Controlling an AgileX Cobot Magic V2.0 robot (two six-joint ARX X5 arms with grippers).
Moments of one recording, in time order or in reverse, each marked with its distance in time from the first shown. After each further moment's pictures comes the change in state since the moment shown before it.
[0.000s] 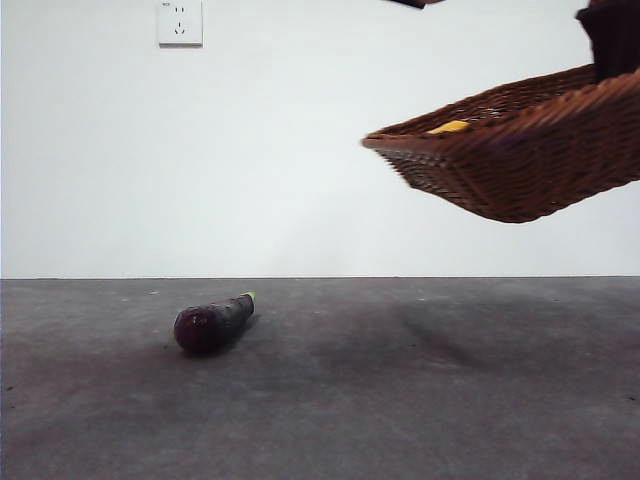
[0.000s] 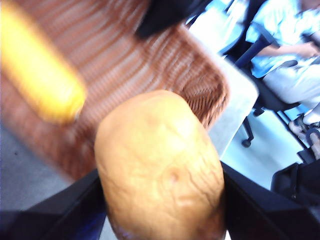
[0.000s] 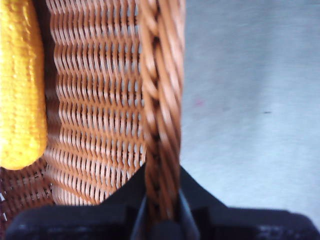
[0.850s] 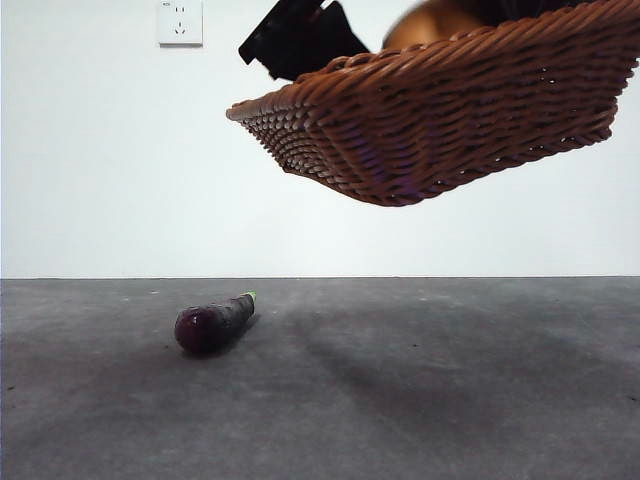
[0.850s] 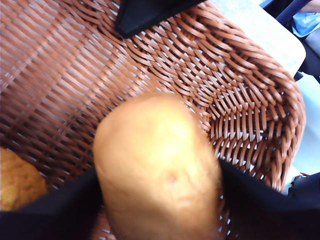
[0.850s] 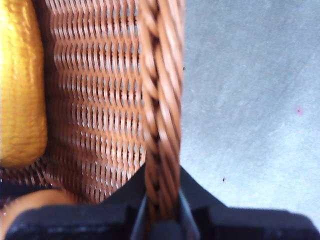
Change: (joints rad) left arm -0.006 0.117 0.000 -0.053 -0.041 0.047; right arm 0.296 0.000 0.000 0.024 0.000 0.100
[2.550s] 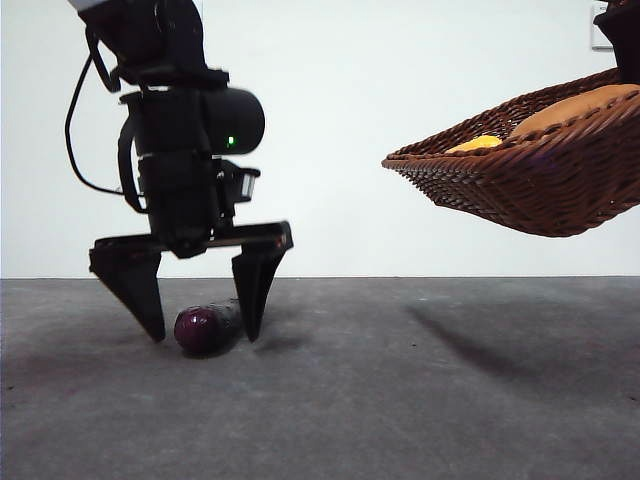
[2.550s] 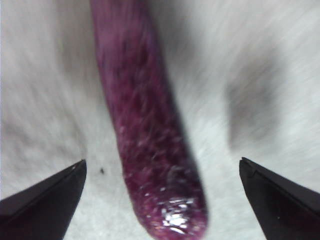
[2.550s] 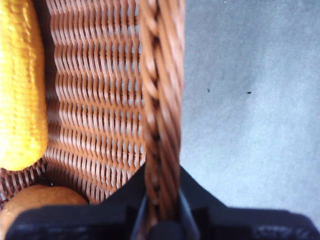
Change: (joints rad) left arm 0.552 0.546 0.307 -0.491 0.008 0.163; right arm -0.329 0.000 0.000 -0.076 0.060 -0.107
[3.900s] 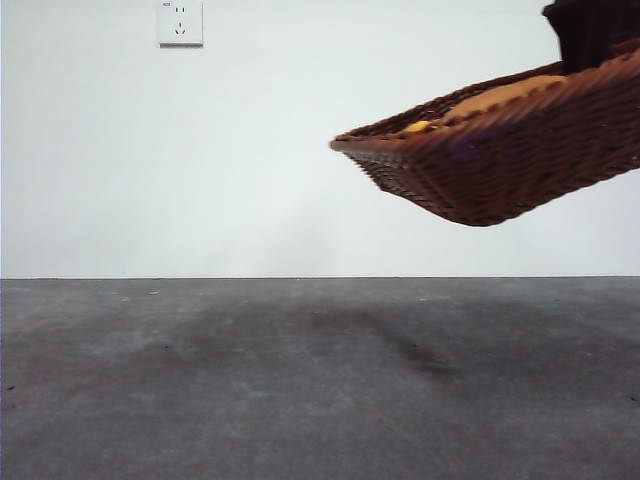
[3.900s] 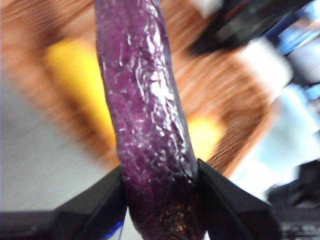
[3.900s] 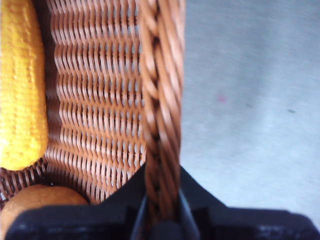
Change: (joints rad) left arm -0.302 -0.576 -0.004 0.155 0.239 -0.095; right arm 0.135 0.000 0.000 0.055 -0.027 0.077
